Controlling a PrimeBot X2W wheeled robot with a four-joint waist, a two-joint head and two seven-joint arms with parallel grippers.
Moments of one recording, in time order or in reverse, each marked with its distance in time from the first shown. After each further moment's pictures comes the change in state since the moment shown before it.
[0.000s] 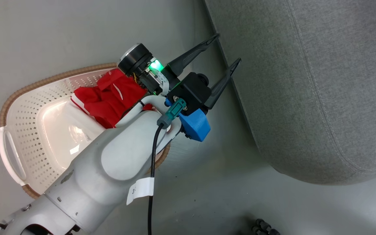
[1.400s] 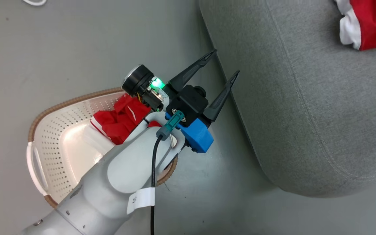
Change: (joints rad) left arm 0.065 -0.026 0.007 0.004 -0.056 0.041 -0.014; right arm 0.419 0.239 -0.004 0.064 -0.050 0.000 0.000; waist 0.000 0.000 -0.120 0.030
